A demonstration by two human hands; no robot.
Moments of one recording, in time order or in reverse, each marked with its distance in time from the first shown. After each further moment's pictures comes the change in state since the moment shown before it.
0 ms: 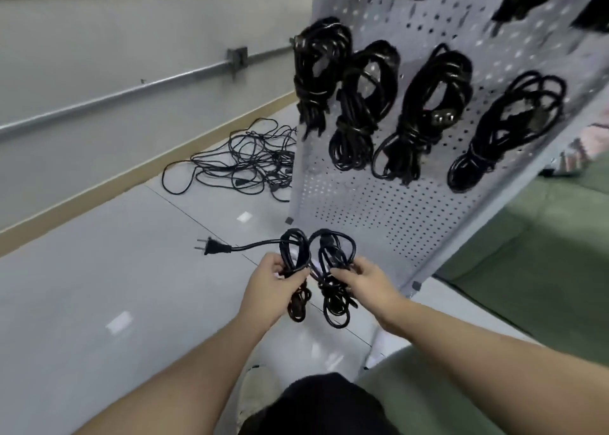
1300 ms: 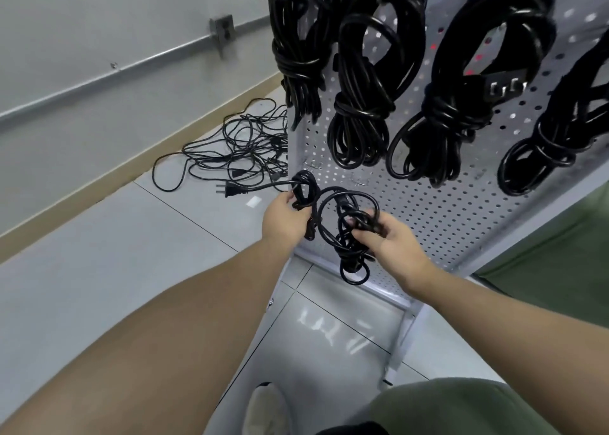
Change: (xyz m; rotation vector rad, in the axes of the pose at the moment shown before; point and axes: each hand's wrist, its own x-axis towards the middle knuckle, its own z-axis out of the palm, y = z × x) left_hand 0.154 0.047 0.041 0.066 0.113 0.006; right_hand 0.088 -0.026 -0.033 0.233 0.082 -0.199
